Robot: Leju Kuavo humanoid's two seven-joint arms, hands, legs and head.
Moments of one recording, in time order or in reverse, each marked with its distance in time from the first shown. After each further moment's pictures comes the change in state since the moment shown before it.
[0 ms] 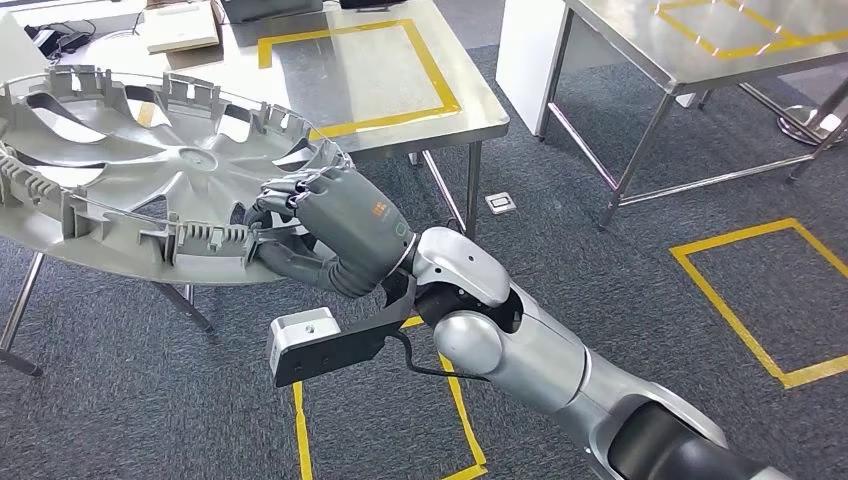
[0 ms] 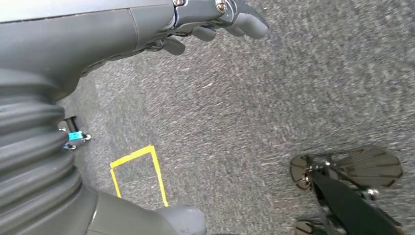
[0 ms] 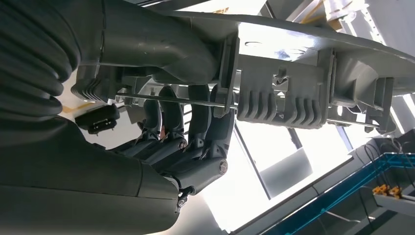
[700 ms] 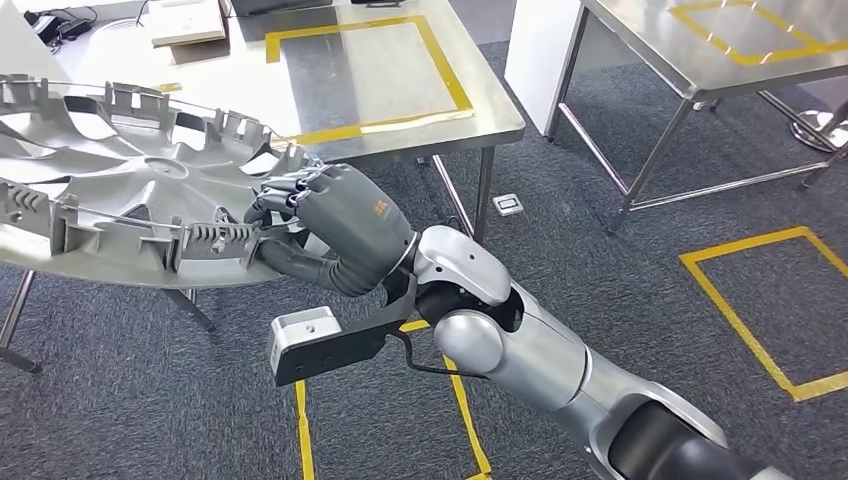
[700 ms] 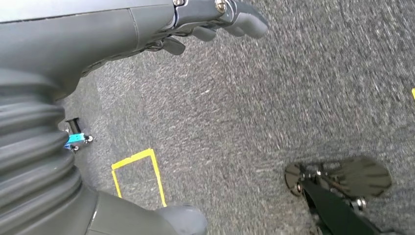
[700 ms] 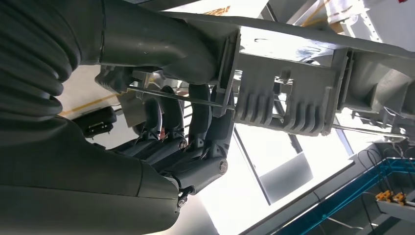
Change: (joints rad) left arm -0.003 0.001 0.003 -0.002 -0.011 0.000 -0.005; right arm -0.002 0.000 -0.002 -0.001 0.001 0.001 -0.001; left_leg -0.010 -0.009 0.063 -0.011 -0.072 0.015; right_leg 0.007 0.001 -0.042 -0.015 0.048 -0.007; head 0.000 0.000
